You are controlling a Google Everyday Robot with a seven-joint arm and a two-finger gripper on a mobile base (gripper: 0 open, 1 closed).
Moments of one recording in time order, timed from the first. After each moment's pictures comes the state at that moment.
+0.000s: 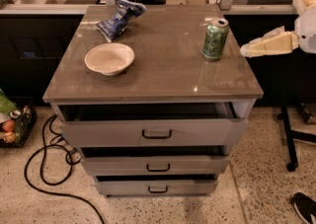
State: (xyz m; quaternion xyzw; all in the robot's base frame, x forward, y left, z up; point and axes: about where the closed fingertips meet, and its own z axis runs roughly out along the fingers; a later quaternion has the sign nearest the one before) arm 0.601 -0.265 0.985 -0.36 0.73 0.05 0.58
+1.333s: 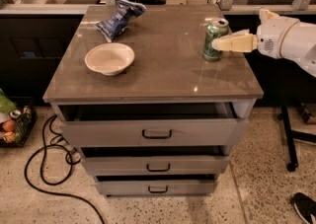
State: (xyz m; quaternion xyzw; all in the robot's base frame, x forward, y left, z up) arm 0.677 -0.228 0.941 -0.29 0.71 0.13 0.63
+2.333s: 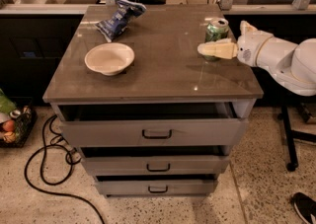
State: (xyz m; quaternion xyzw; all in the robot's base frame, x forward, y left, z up) arm 0.716 -0.205 0.898 -0.26 0.69 0.19 0.65
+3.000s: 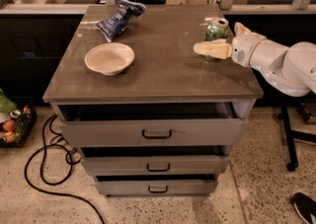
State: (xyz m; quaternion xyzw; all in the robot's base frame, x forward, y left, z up) arm 0.731 -0.195 0.888 -0.25 0.68 0.21 0.66
